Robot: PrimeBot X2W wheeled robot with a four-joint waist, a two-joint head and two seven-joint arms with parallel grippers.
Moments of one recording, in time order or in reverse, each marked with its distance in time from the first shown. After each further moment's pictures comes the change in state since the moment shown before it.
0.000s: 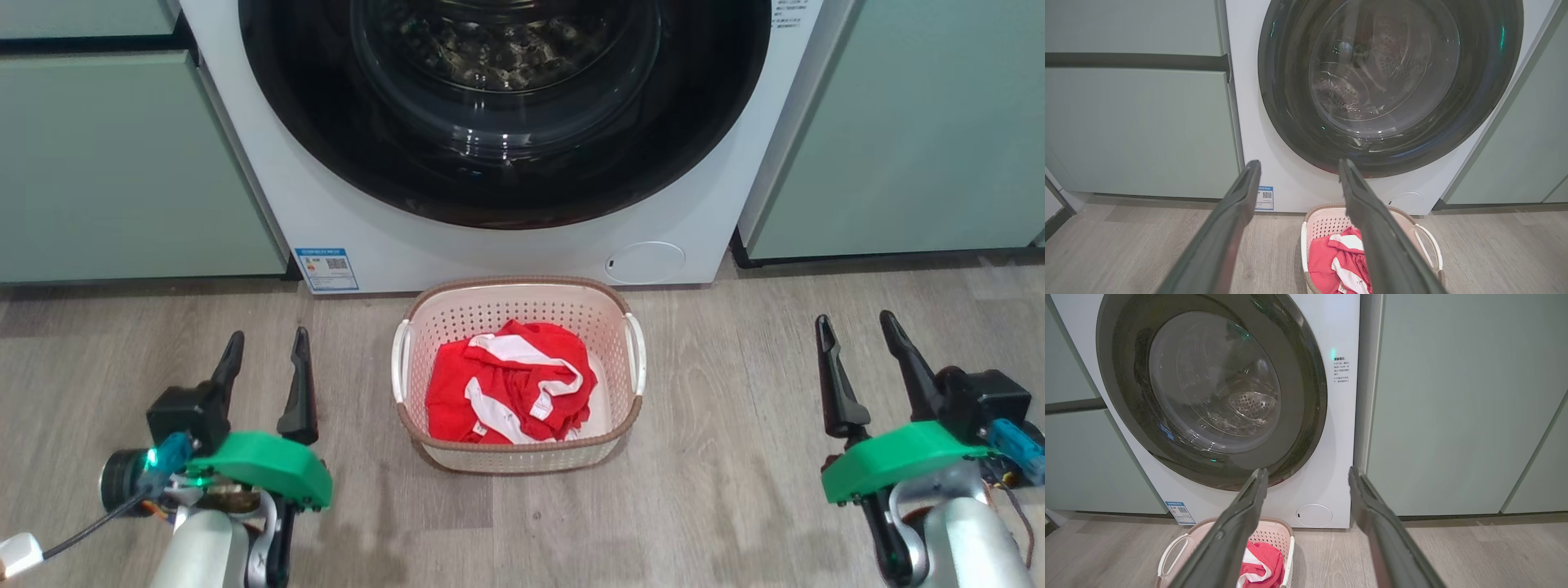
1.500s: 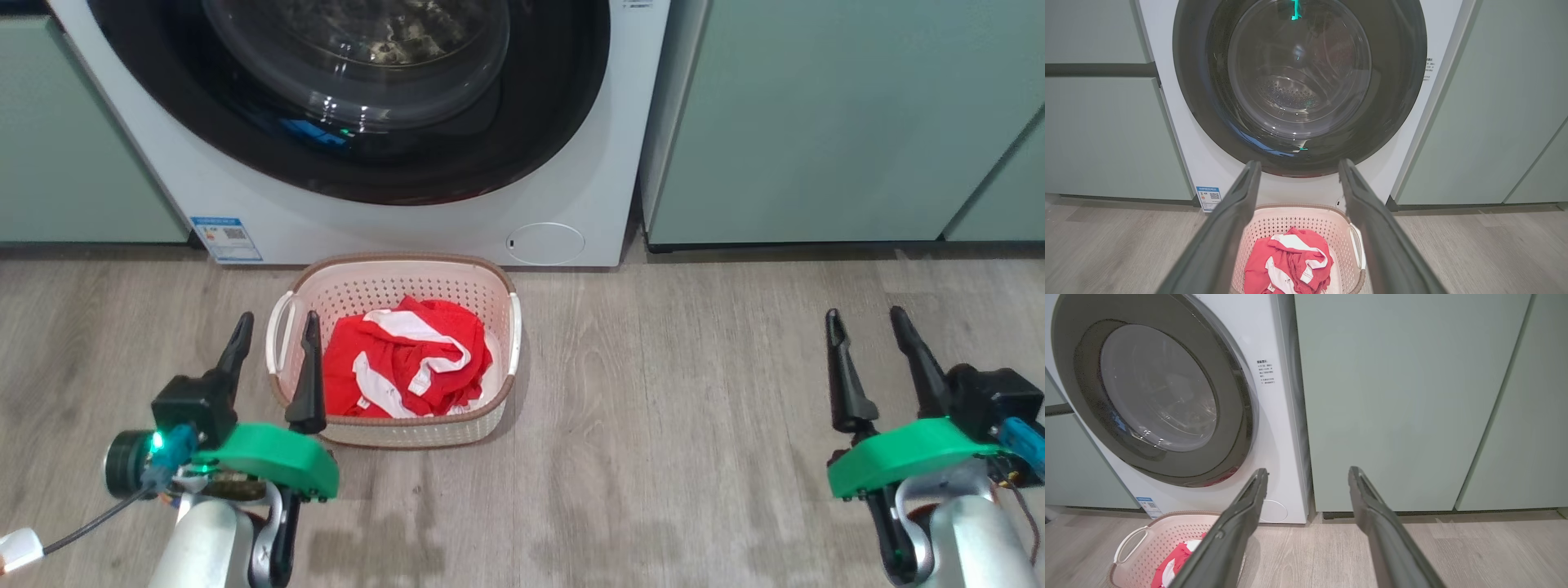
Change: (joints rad) left arm -0.009 0.007 -0.027 -0.042 0.003 -0.001 -0.008; right arm -0.006 0.003 -0.017 -0.001 0.017 0.000 -0.007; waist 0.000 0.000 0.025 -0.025
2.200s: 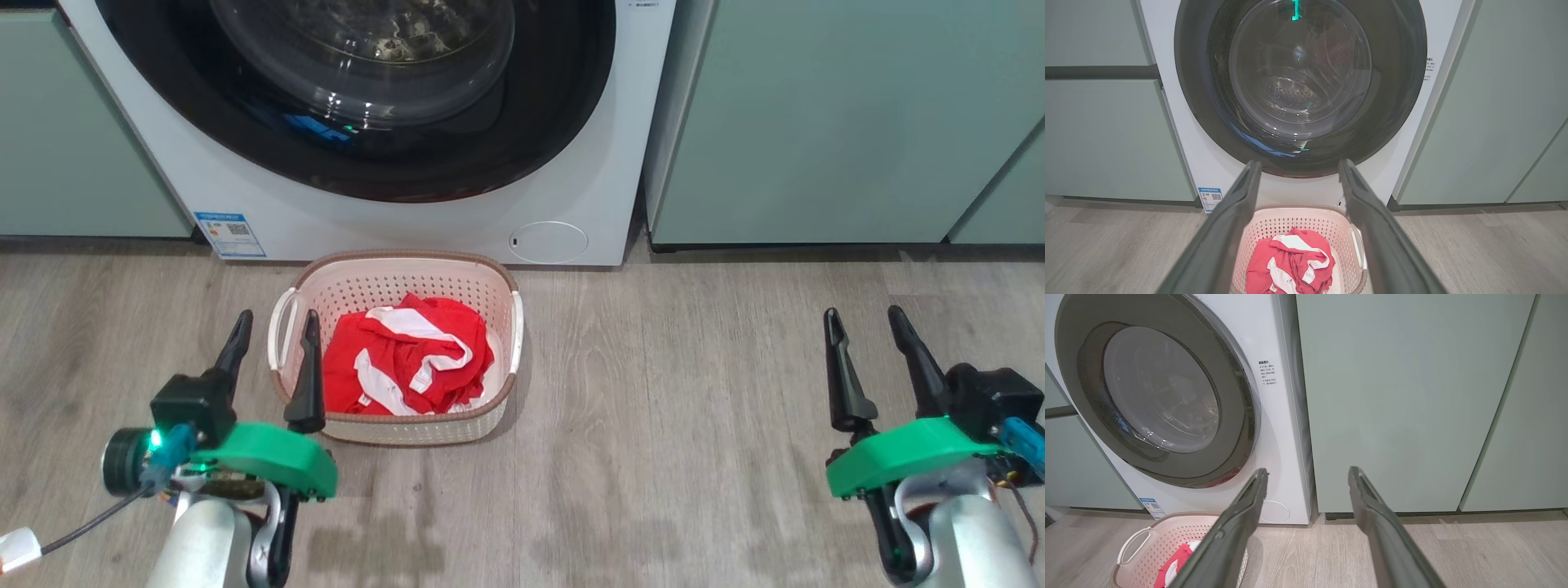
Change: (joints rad) left arm 0.000 0.005 0.003 -0.007 0.009 -0.016 0.000; right arm -0.001 0.002 0.004 0.001 0.009 0.000 -0.002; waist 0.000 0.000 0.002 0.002
